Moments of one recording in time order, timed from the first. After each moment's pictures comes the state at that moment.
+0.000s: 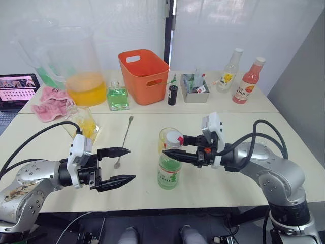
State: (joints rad) left arm -0.05 0.84 0.28 -0.44 -0.79 0.50 -1.15; right arm -0.45 -0.54 0.05 -0.57 0.72 0.79 0.76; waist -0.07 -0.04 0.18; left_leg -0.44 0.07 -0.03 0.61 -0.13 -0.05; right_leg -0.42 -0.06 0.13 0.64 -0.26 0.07
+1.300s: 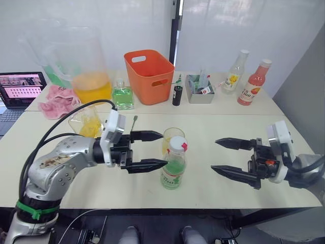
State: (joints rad) left arm -0.46 0.71 0.02 -0.43 -0.87 0.68 -1.02; right arm -0.10 -0.87 -0.38 -0.59 0.93 0.73 0.98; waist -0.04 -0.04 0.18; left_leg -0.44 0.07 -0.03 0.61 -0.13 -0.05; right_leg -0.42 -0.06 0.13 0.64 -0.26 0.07
